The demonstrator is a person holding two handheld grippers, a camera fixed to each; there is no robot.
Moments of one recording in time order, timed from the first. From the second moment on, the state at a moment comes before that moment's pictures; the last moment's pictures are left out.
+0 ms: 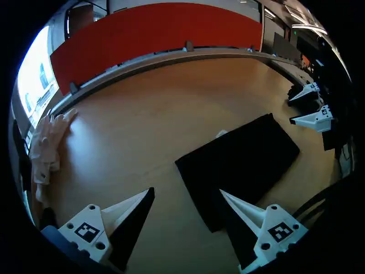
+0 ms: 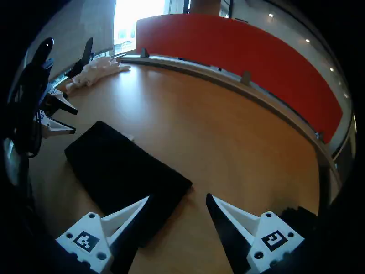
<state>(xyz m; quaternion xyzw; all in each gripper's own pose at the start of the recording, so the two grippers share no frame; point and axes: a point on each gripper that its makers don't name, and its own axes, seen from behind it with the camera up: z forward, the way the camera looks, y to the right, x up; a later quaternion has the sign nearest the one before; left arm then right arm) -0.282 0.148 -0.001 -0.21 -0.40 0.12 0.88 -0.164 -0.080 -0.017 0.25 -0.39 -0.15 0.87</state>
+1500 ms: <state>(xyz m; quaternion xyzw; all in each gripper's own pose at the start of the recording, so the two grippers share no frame) -0.274 0.085 -0.083 -0.12 -0.40 0.05 0.91 -0.168 -0.097 -0.080 0.30 -0.39 -0.17 0.85</state>
